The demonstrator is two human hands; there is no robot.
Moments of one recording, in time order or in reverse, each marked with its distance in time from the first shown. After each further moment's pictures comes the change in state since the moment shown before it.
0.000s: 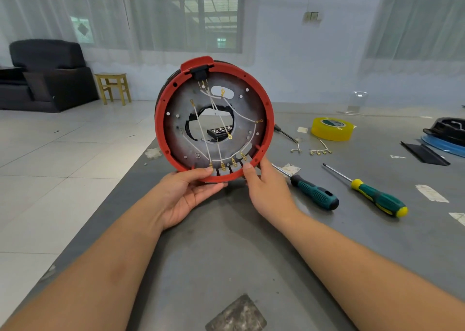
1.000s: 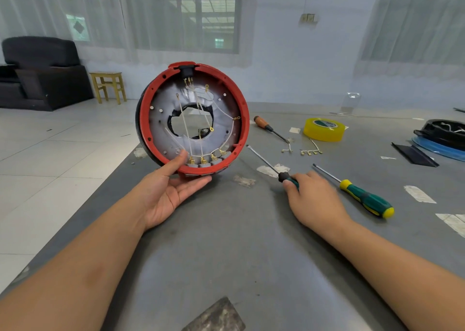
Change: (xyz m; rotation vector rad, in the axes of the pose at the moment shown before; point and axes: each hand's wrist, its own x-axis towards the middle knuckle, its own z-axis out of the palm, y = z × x) left_hand 0.004 0.002 0.000 -0.128 0.025 0.060; right_hand -0.011 0.042 -0.098 -0.833 -0.032 0.056
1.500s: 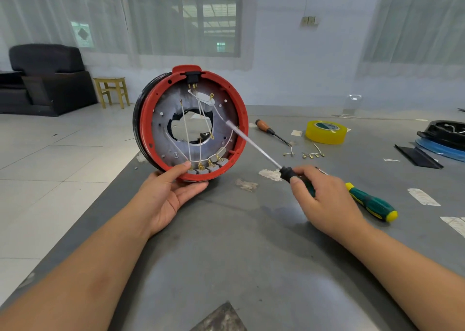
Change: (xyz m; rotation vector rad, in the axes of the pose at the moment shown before) left_hand 0.001 -0.001 -0.002 0.086 0.099 0.129; right_hand -0.014 0.007 -0.023 0.364 0.143 -0.216
